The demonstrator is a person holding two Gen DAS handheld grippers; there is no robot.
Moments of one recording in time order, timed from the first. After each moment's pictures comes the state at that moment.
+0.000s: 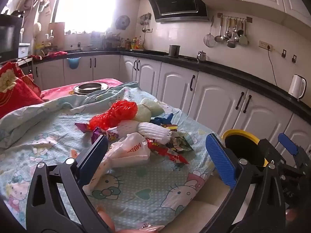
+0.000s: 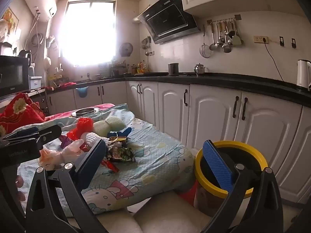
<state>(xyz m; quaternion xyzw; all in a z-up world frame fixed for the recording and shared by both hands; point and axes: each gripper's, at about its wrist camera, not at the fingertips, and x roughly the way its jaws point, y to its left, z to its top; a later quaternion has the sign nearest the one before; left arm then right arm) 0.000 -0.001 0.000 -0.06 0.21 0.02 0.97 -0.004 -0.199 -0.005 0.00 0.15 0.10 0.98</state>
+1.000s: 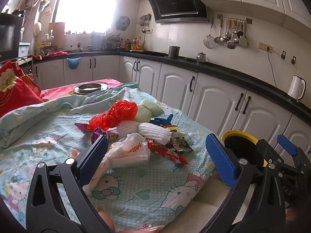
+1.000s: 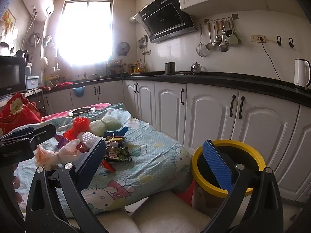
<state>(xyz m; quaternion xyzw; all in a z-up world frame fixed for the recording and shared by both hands) -0.002 0.000 0.003 -0.07 0.21 0.01 0.98 -0.004 -0.200 -0.006 0.01 0.15 0.09 0.98</state>
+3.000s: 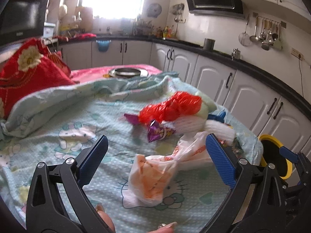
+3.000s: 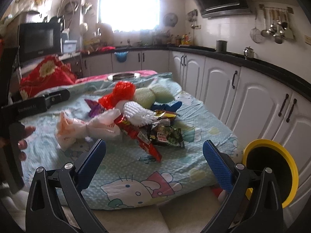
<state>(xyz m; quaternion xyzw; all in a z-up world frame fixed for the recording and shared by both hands) 0.020 0.105 -0.025 -0.11 0.27 0.11 0.95 0.047 -0.121 -0.033 -0.08 0.25 0.26 0.93</state>
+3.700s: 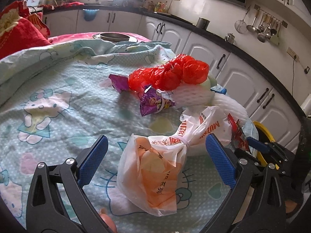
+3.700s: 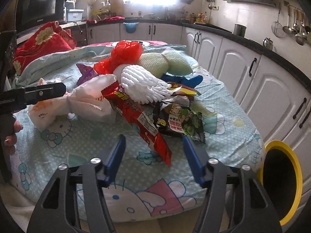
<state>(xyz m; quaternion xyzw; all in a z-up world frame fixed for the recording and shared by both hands) 0.051 0.127 -0.078 -0.17 0.34 0.03 0.93 0.100 -0.079 -0.083 -0.15 0.33 0.28 0.89</state>
